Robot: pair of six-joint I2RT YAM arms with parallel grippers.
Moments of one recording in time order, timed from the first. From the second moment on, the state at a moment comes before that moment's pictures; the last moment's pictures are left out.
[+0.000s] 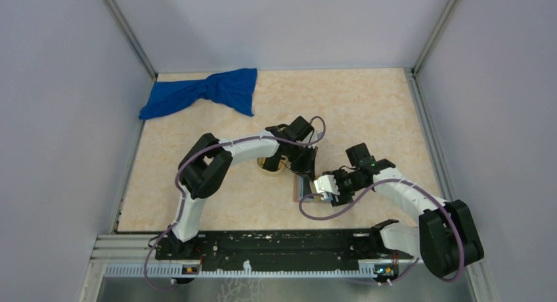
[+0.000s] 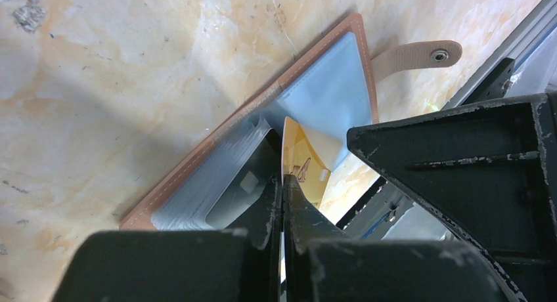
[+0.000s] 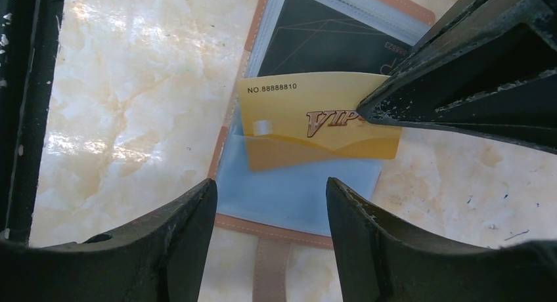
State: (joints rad) left arm -0.88 2.10 1.48 -0.44 0.46 -0.53; right arm 0.36 1.15 0.54 -0.65 -0.64 -1.47
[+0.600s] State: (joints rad) left arm -0.87 2.20 1.64 -0.62 0.51 -0.46; right arm 0.36 1.17 0.54 -0.62 -0.64 -1.46
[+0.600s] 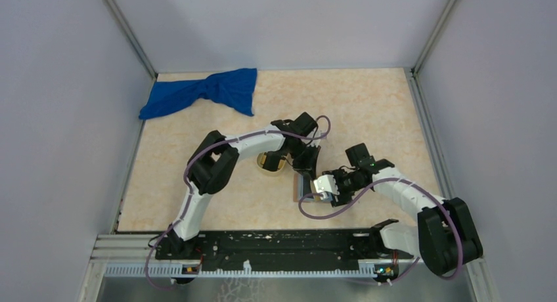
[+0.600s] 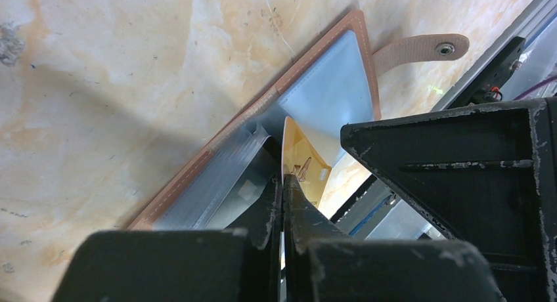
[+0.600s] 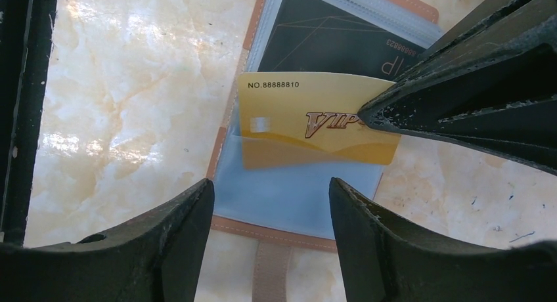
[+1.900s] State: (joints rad) left arm -0.82 2.29 1.71 -0.68 0.70 -0.42; right arm 0.38 1.20 0.54 -0.61 -0.61 -1.46
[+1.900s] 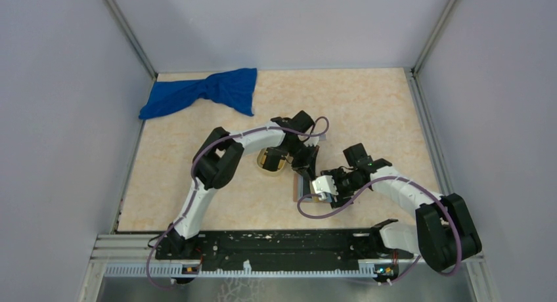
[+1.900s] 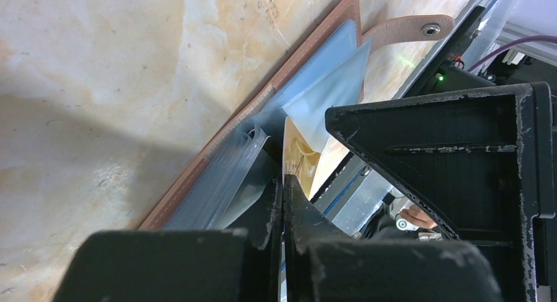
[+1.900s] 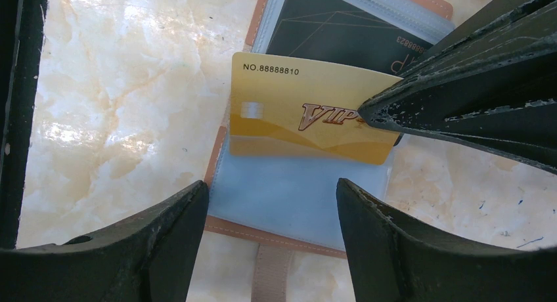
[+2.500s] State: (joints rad) left arm -0.81 2.33 1.75 -0.70 0.76 -0.42; right arm 0.38 1.20 0.54 -0.61 -0.60 -1.45
